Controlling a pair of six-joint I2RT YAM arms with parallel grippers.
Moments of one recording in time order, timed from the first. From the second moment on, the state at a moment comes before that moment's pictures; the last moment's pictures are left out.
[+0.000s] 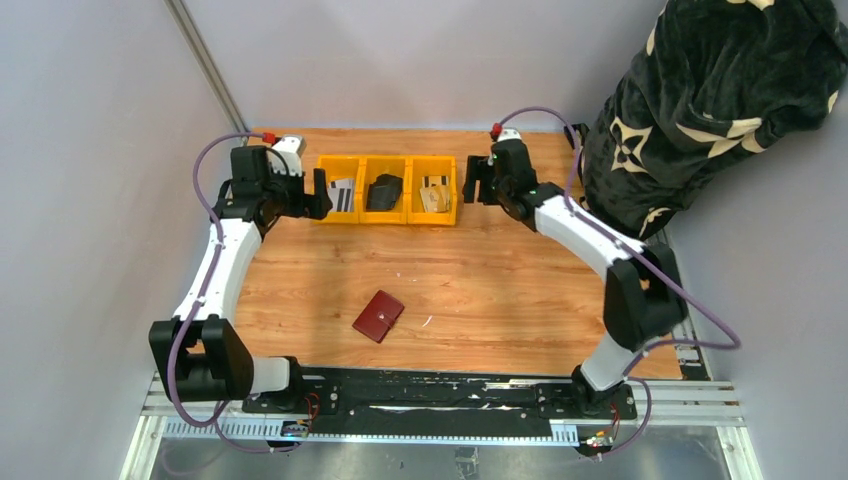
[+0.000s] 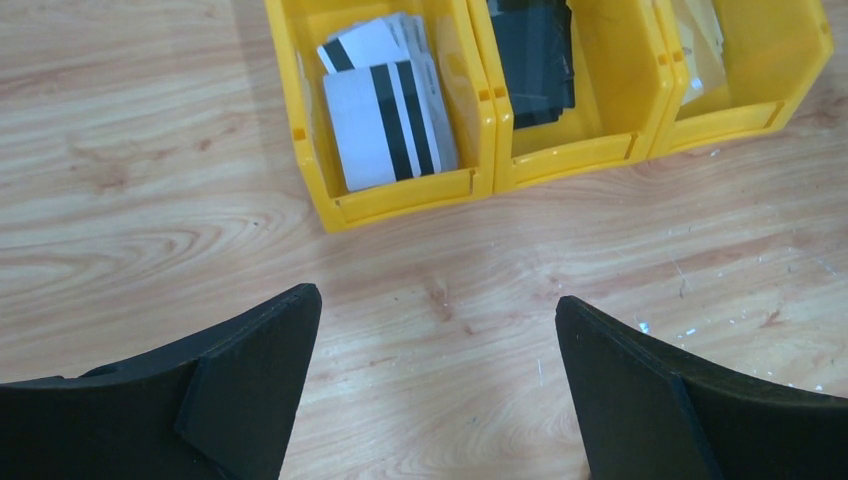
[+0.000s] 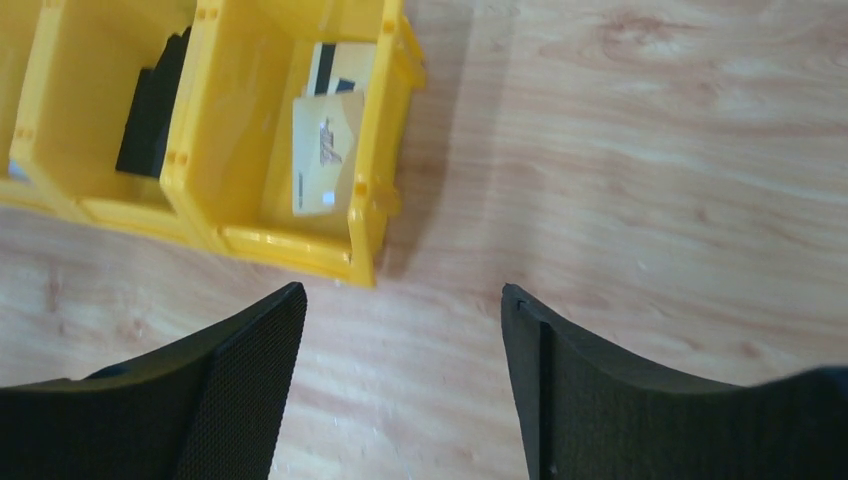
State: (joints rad) left arm 0.06 1.30 1.11 -0.45 0.32 0.10; right arm 0.47 1.58 1.20 -0.18 0.10 0.32
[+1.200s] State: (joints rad) left arm 0.05 1.20 1.15 -0.81 0.43 0.33; right arm 0.51 1.84 1.27 -0.22 0.19 0.29
